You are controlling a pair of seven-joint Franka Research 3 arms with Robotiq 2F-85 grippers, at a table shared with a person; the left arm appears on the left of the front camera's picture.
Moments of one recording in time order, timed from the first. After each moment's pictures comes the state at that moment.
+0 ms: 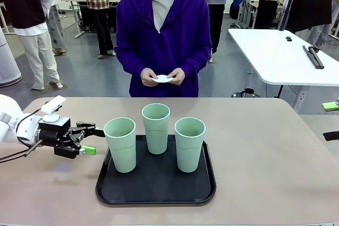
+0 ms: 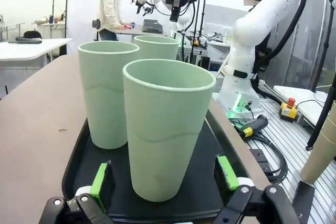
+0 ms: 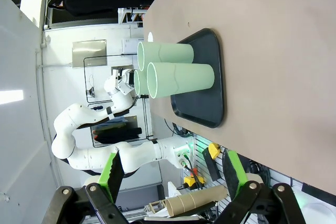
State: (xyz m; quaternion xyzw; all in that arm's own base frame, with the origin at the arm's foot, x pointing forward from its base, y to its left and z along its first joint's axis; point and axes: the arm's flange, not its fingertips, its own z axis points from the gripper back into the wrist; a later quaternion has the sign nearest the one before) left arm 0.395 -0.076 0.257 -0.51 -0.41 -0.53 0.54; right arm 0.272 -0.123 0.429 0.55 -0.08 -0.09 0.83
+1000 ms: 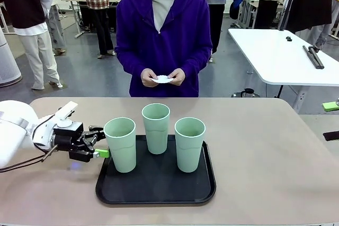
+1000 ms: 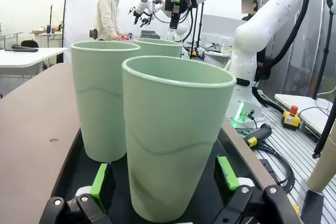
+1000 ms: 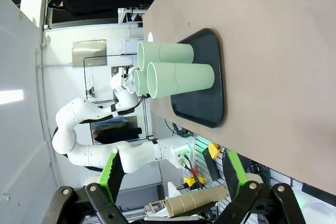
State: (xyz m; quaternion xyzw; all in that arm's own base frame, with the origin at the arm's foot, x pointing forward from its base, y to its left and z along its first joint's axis) left arm 0.398 -0.110 0.231 -0.53 -0.42 -0.51 0.53; right arm 0.272 -0.123 0.429 0.55 -0.08 -0.09 0.83
